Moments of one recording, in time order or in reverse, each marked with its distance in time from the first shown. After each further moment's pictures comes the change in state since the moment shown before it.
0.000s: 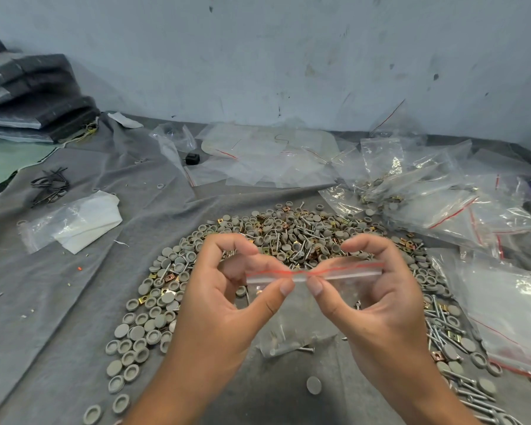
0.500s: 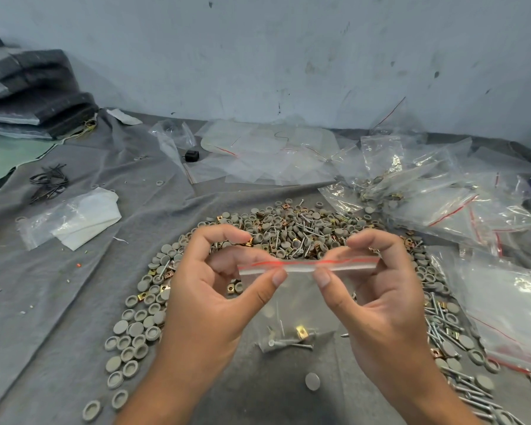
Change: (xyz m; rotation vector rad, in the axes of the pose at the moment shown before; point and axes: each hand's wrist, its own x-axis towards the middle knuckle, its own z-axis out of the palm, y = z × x) left_hand 0.002 0.005 -0.002 0.007 0.091 -0.020; right_hand 0.001 0.003 -0.002 0.015 -0.007 -0.046
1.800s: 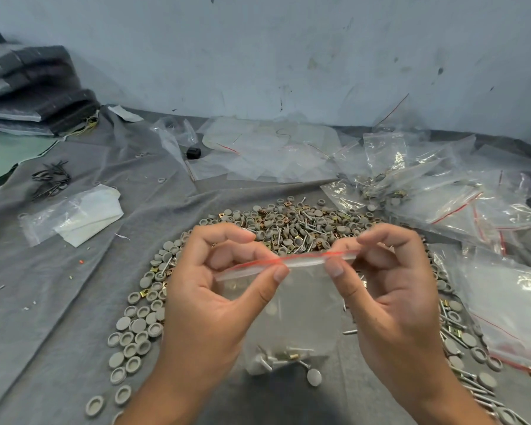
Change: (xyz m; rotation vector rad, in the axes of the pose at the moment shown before) left_hand -0.005 0.003 0.002 0.042 0.028 0.199; right_hand 0.001 0.000 -0.001 -0.058 -0.013 -0.101
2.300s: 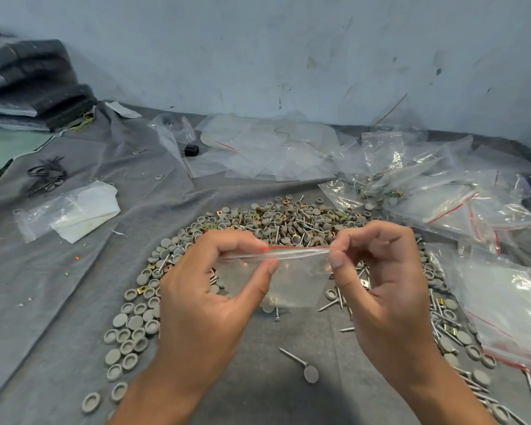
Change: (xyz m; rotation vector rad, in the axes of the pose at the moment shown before) left_hand 0.000 -0.012 -0.009 0.396 0.012 0.203; right_hand 0.005 0.015 -0.011 -0.224 -0.025 -0.091
